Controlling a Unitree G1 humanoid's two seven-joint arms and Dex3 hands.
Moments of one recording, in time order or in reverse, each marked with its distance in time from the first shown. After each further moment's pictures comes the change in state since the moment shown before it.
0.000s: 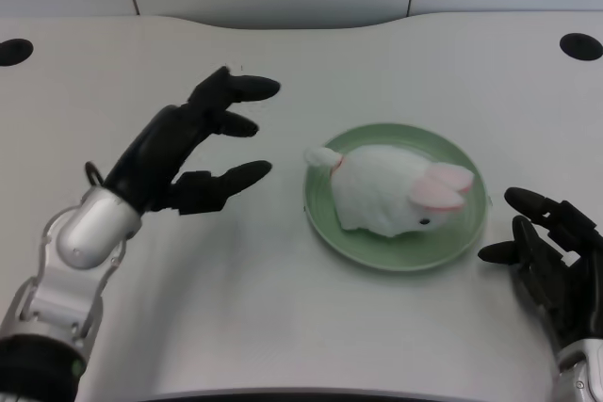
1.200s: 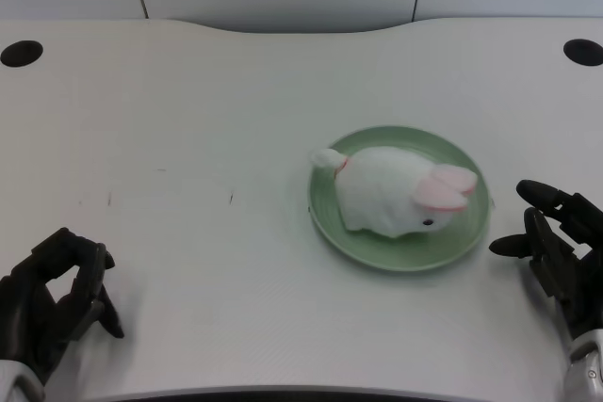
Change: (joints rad) left arm 0.431 -0.097 0.346 -0.219 -0.339 0.399 0.050; right arm -0.016 -0.033 0.009 -0.003 0.017 0.041 -0.005
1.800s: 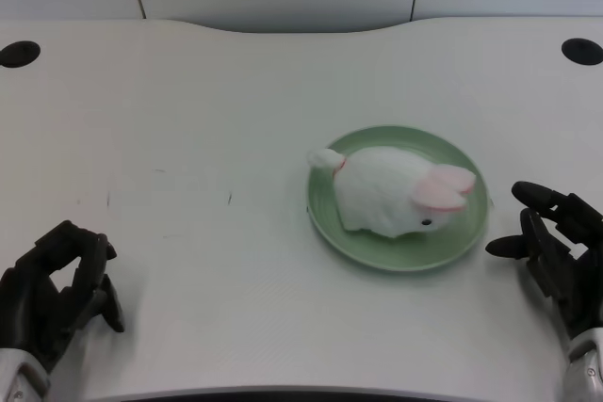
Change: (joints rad) left arm -0.060 -0.007 0.021 0.075 -0.007 -0.012 -0.021; right arm -0.015 -0.003 -0.019 0.025 0.003 0.013 0.021
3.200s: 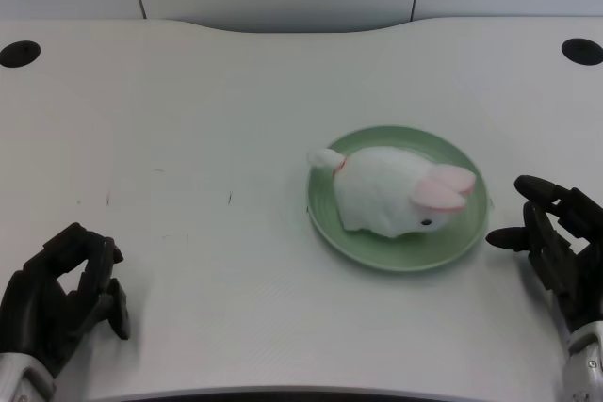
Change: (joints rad) left arm 0.003 -0.008 -0.004 0.033 -0.021 -0.030 -0.041; right arm -0.019 0.003 -0.023 0.003 0.006 0.019 0.011
